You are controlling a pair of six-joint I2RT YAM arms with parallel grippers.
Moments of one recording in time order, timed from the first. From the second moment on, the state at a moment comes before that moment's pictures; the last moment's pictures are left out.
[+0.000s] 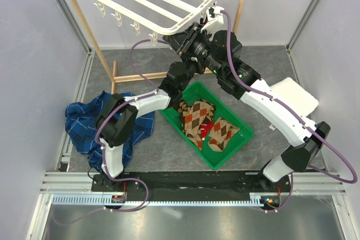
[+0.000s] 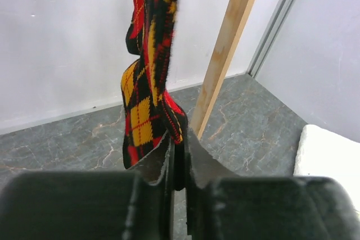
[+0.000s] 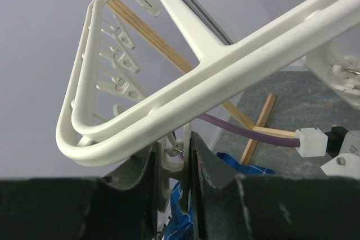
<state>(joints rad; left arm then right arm) -0.71 1.94 1.30 0.81 -0.18 -0.16 0.77 1.56 1.74 -0.05 0.06 0.76</state>
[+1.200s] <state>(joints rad) -0.69 1.49 0.98 0.70 0.08 -0.35 0.77 1.33 1.65 -0.21 0.30 0.41</state>
